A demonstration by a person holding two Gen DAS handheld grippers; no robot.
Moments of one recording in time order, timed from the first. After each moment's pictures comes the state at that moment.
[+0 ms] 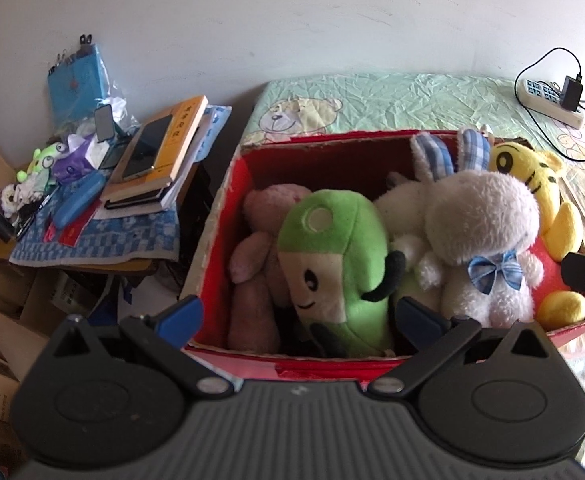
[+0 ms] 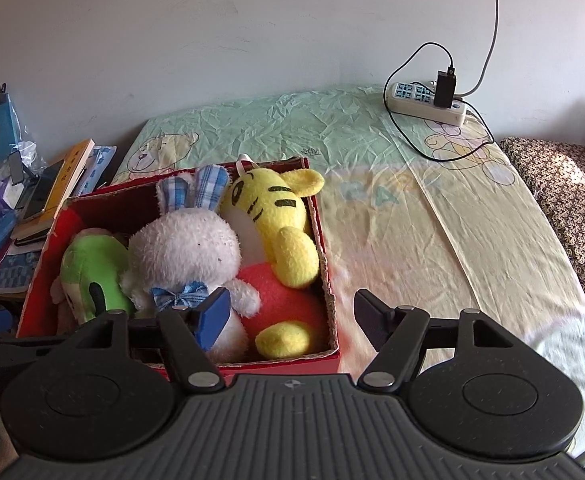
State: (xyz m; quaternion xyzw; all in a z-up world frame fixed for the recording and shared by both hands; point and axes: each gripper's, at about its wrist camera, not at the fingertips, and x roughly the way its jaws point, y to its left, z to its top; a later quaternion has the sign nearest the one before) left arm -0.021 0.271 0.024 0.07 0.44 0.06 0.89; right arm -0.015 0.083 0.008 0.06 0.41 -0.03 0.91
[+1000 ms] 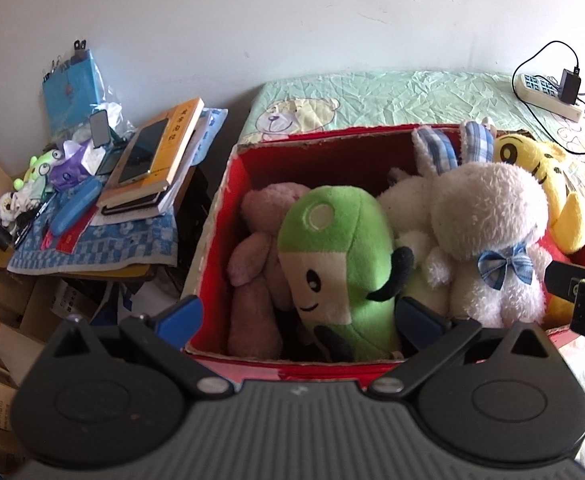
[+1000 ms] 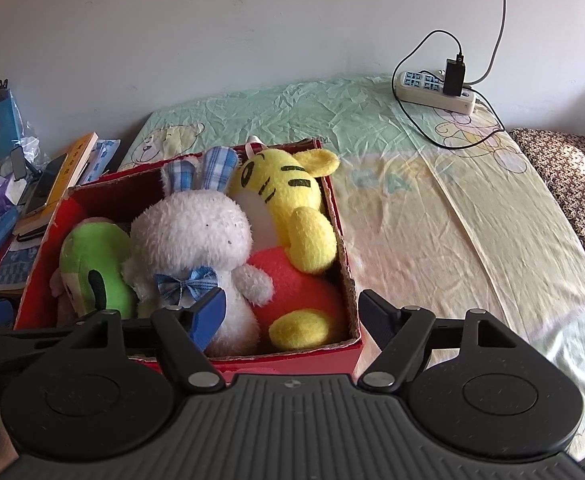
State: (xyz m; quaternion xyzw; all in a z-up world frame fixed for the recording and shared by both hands) left arm -0.018 0.271 0.016 0.08 0.44 0.05 0.89; right arm -0.012 0.089 -0.007 0.08 0.42 -0.02 0.90
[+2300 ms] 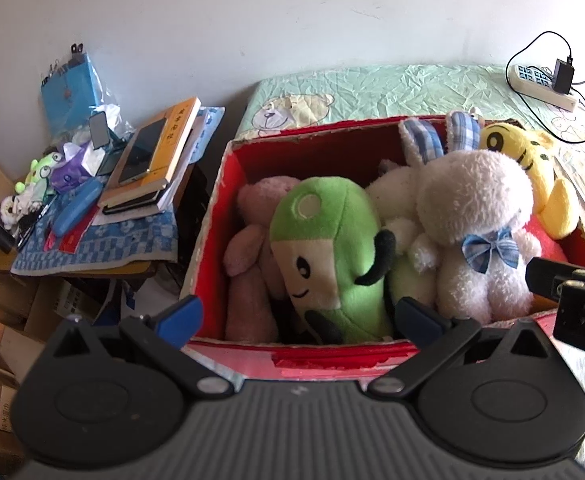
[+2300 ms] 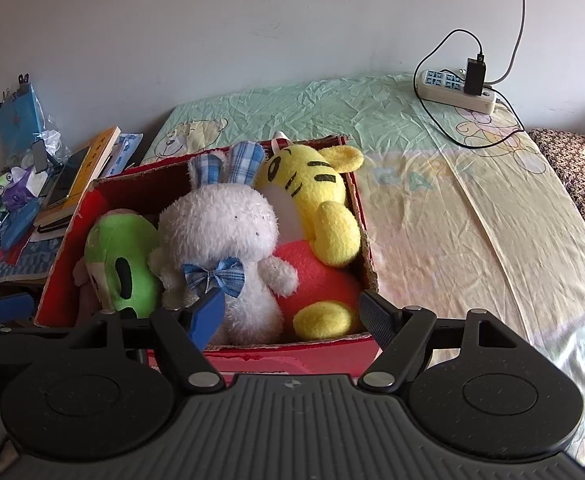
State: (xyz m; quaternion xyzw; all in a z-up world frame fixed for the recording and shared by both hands) left arm -0.028 0.263 0.017 0.09 0.45 0.05 0.89; right arm -0.021 0.085 -0.003 0.09 0.42 0.01 0.90
